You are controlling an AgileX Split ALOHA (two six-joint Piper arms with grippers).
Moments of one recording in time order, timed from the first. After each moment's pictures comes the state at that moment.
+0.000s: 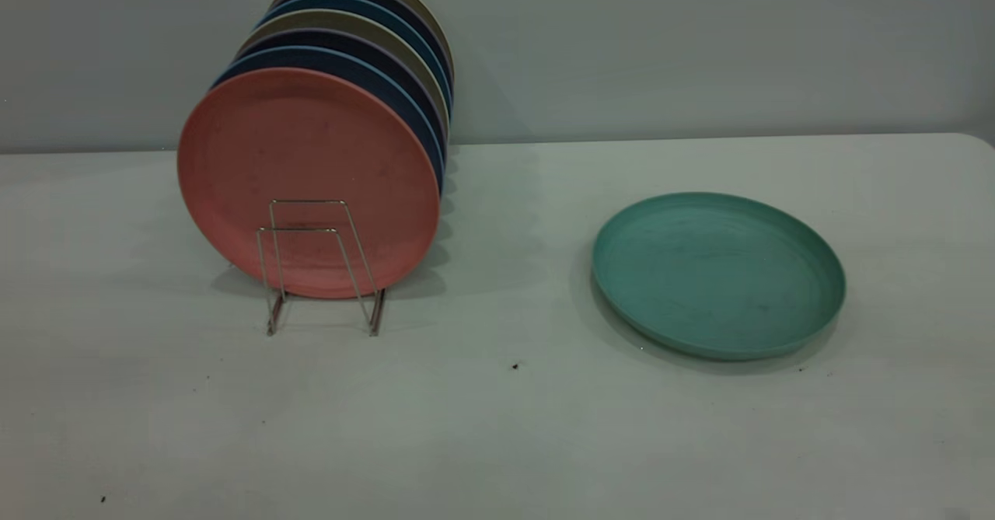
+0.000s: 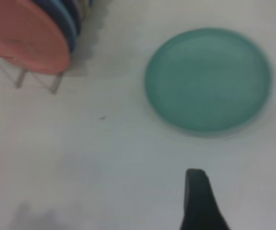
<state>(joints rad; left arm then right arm) -0.03 0.60 -0.50 -0.23 0.58 0.08 0.06 0.83 -0.50 0.67 0.51 -0.51</state>
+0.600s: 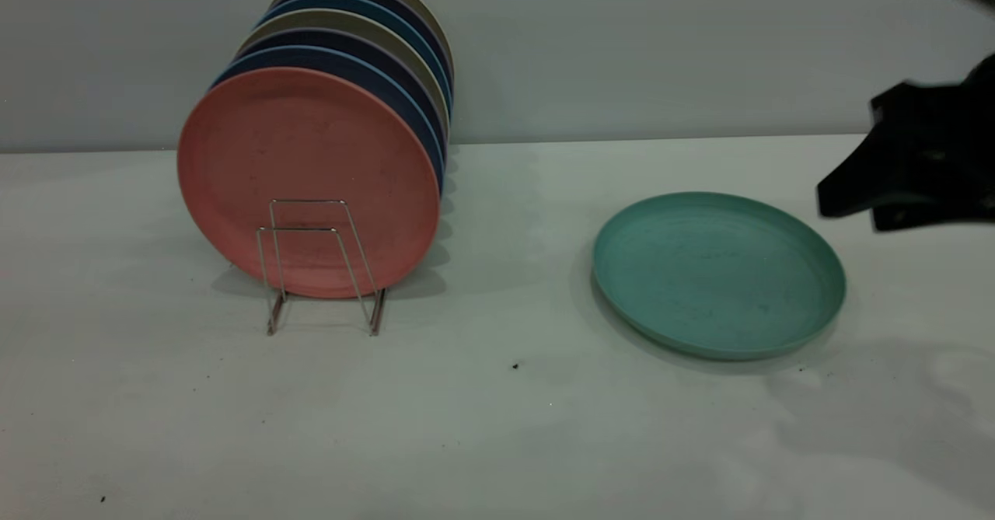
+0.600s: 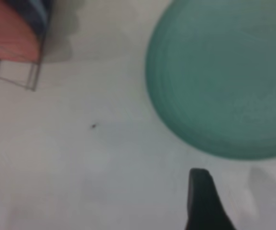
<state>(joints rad) -0.03 0.83 -0.60 -0.24 0.57 0.08 0.01 1.73 -0.72 1.49 0.44 -1.38</state>
